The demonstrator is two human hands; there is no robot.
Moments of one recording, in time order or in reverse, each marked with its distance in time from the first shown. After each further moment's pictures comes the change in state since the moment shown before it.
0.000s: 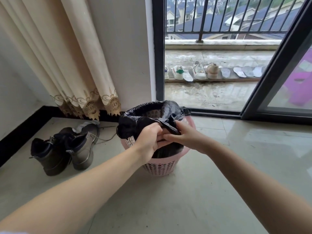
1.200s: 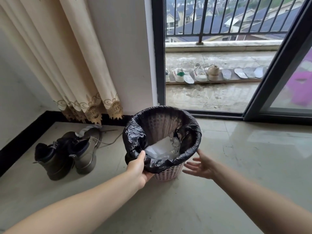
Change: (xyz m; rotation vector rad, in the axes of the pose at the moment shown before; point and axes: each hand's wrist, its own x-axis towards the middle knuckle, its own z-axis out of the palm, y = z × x) left_hand -0.005 -0.059 -0.042 -0.343 0.543 -0.392; right_hand -0.011 0.100 0.015 1.117 0.347 0.802
